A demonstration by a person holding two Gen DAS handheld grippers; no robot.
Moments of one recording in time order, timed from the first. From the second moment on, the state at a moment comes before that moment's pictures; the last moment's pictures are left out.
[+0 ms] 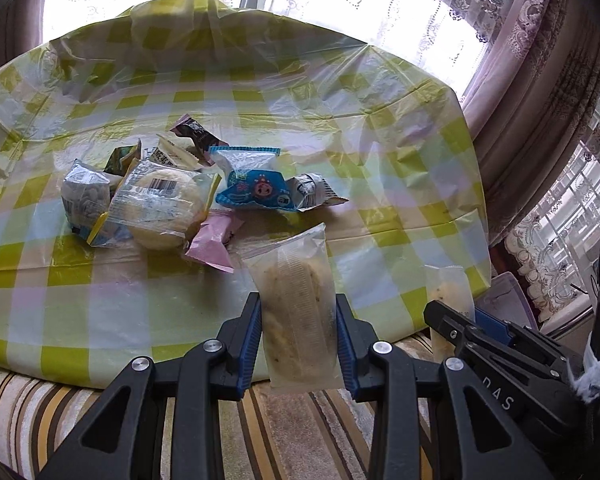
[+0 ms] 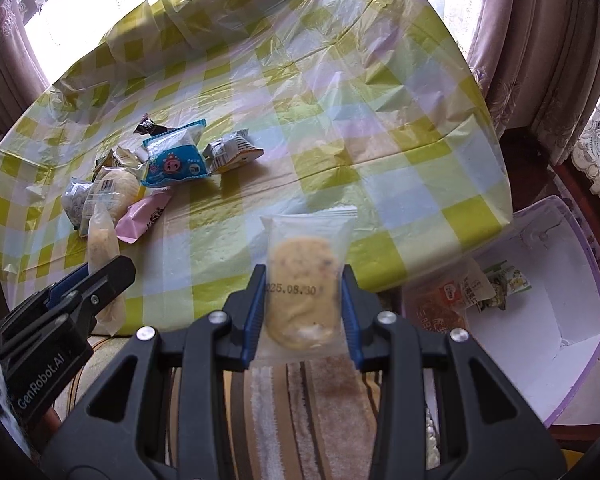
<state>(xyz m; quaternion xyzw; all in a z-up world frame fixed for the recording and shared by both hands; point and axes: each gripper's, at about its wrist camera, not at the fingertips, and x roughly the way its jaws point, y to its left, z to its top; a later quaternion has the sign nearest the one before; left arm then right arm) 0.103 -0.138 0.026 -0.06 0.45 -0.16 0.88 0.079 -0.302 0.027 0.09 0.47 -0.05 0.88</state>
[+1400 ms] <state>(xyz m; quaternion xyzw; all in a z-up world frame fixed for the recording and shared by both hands) 0.096 -0.287 0.006 -0.01 0.53 -0.36 0.77 0.048 -0.433 0.002 0.07 0.49 -0.24 0.84</state>
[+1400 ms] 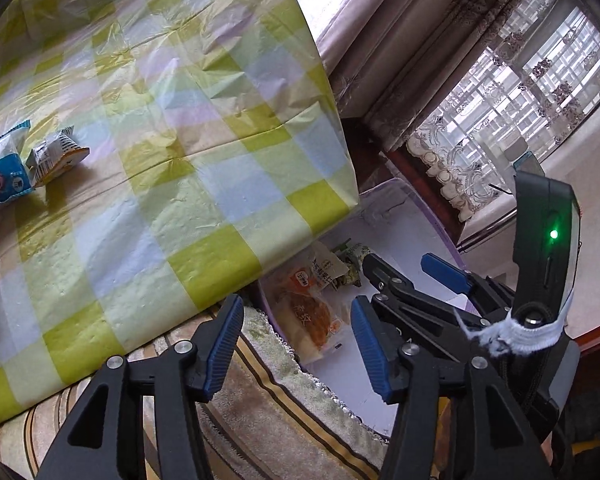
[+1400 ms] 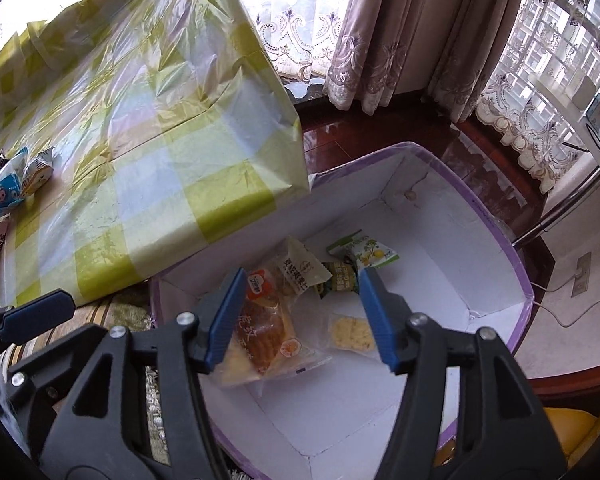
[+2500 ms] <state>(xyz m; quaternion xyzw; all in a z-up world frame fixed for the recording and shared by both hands) 0.127 -0.076 0.020 -0.06 0.43 -0.07 0.90 0.124 -0.251 0.021 0.01 0.47 -0.06 0.88</state>
